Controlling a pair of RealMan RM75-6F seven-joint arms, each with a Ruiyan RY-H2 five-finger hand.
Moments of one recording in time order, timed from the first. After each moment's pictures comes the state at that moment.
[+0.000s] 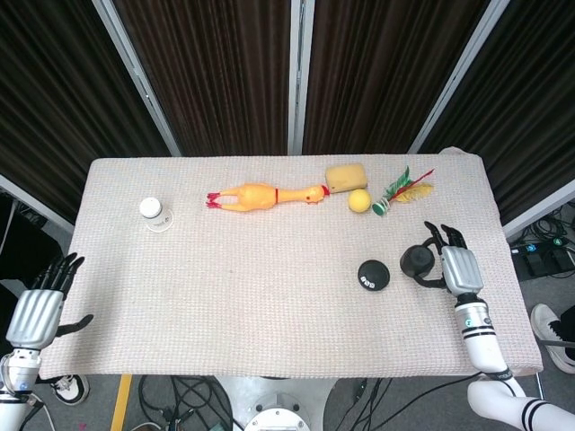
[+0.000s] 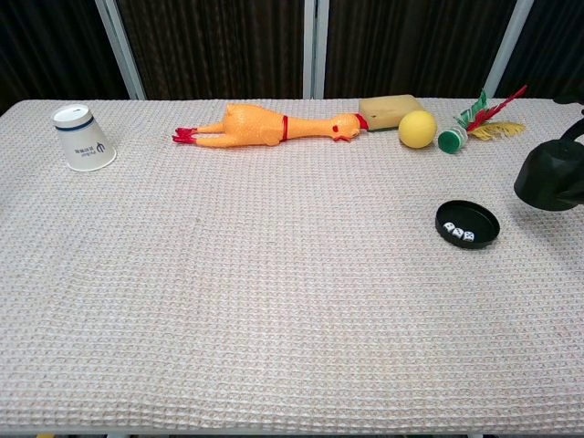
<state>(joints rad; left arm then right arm) -0.12 -1.27 -0.02 -1.37 1.53 1.46 -0.07 0.41 -1.49 0.17 -1.22 -1.26 1.11 0.15</state>
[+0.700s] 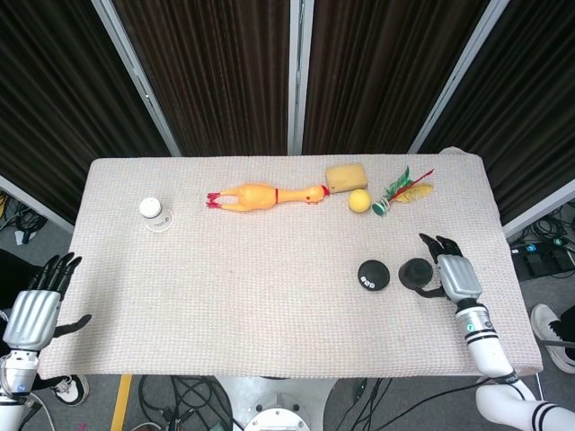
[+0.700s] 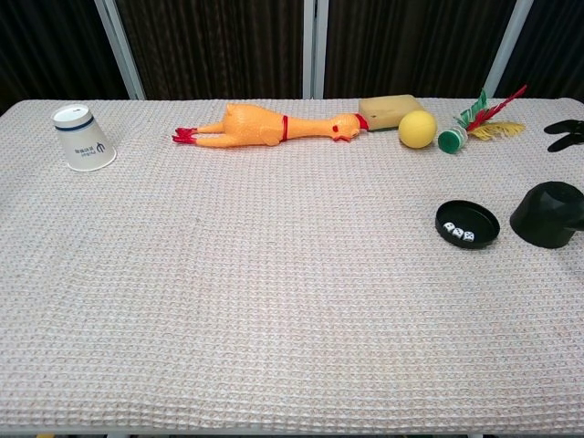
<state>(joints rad) -0.12 -1.26 -0.02 -1.38 1.54 1.48 -0.07 0.41 -1.42 0.13 -1.29 -1.27 1.03 0.13</state>
